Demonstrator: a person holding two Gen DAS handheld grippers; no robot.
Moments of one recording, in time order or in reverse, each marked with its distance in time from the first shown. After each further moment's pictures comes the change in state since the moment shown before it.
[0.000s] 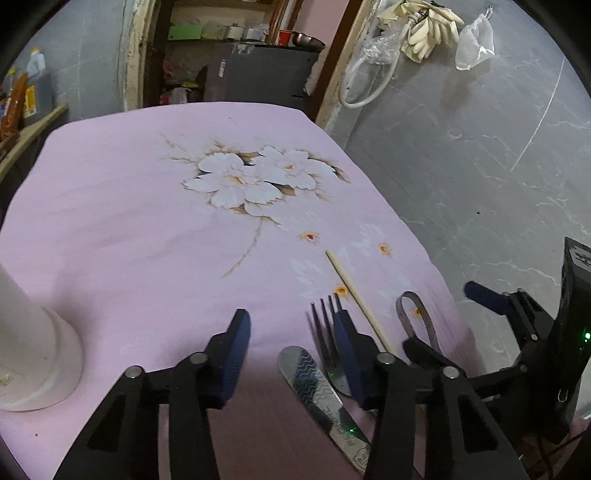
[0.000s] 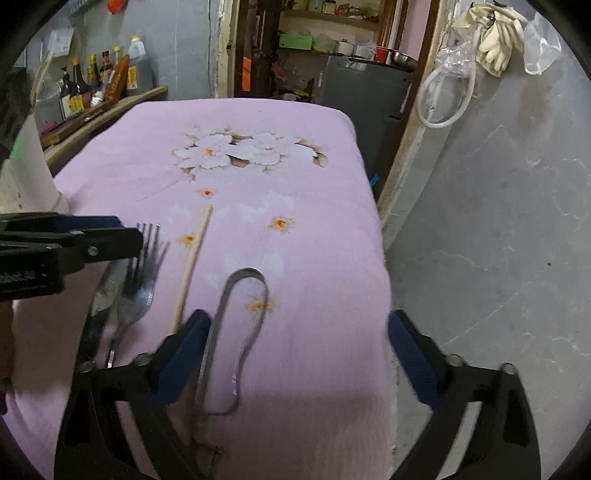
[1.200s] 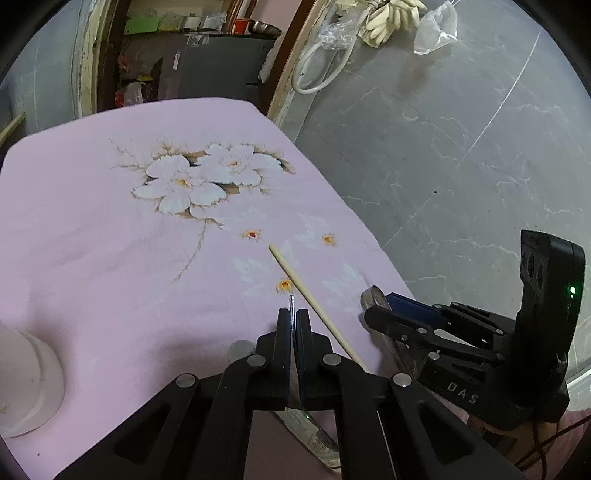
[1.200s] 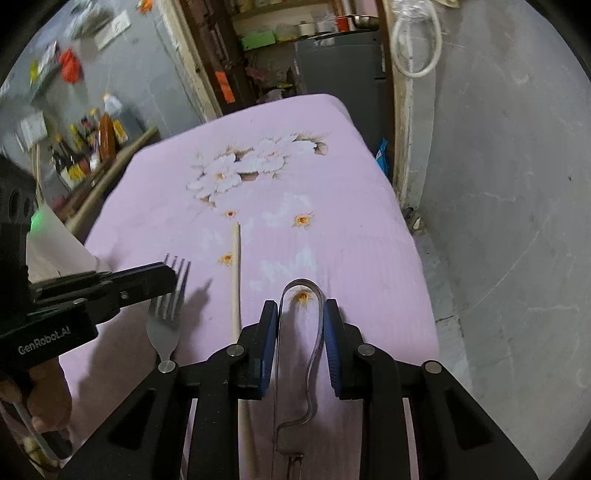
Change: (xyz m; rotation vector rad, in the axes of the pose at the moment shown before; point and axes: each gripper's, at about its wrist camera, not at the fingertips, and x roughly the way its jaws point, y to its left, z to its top) left arm -0.013 -0.016 0.010 0.080 0.061 -0.148; right arm -0.008 -0.018 -0.009 0.347 0.032 0.172
